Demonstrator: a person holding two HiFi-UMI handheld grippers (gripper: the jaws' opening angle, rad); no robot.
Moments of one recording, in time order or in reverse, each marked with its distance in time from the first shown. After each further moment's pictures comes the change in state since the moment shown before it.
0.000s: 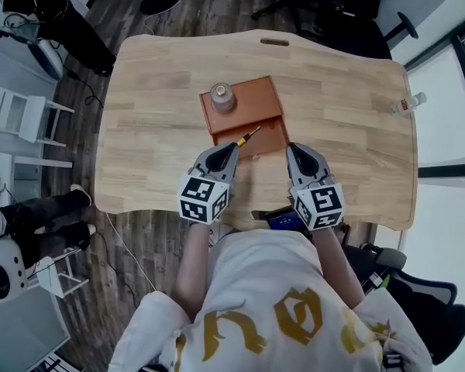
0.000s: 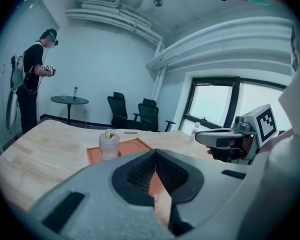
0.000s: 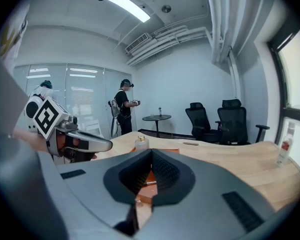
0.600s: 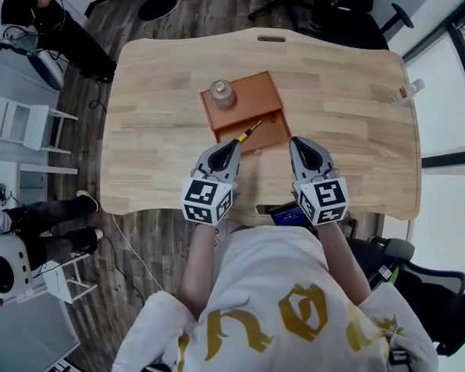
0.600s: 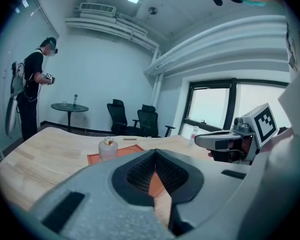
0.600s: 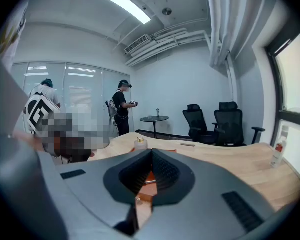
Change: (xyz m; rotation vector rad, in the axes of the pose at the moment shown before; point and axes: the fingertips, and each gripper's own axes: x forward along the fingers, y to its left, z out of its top) left arm -0.016 -0.014 0.012 0.038 -0.074 0.012; right arm -0.016 0.003 0.006 -0.008 -0.011 -0.033
